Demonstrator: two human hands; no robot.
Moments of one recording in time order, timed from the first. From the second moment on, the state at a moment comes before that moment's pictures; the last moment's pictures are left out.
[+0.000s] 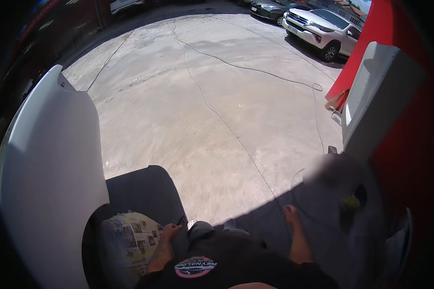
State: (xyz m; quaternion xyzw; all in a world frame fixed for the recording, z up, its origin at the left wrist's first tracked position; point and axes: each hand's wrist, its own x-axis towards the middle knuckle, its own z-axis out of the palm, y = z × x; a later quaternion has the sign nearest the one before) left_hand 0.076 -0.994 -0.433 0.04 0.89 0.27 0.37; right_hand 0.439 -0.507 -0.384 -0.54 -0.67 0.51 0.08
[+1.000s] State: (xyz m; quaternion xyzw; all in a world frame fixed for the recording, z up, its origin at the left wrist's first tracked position) left_hand -0.160 -0.986 -0.459 0.19 0.79 0.18 0.56; right_hand 0.386 -0.847 -0.429 -0.72 -0.45 0.52 0.11
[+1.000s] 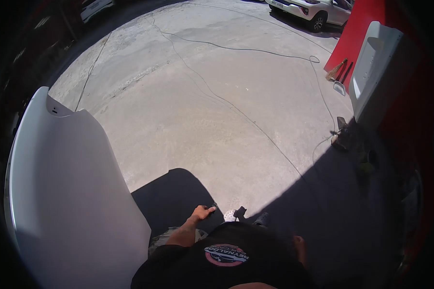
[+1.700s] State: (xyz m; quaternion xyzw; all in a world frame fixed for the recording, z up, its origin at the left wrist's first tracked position) left_hand -0.177 -1.012 -0.451 0.21 0.79 0.13 0.56; right_hand 0.341 -0.847 -0.403 -0.67 -0.49 0.55 0.07
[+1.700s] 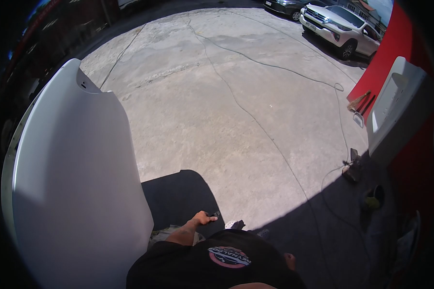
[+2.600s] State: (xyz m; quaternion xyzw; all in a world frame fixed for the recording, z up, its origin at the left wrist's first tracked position) left_hand -0.171 -1.005 -0.438 0.24 0.80 0.13 0.54; right_hand 0.336 -0.853 -0.403 -0.68 -0.48 0.55 0.02
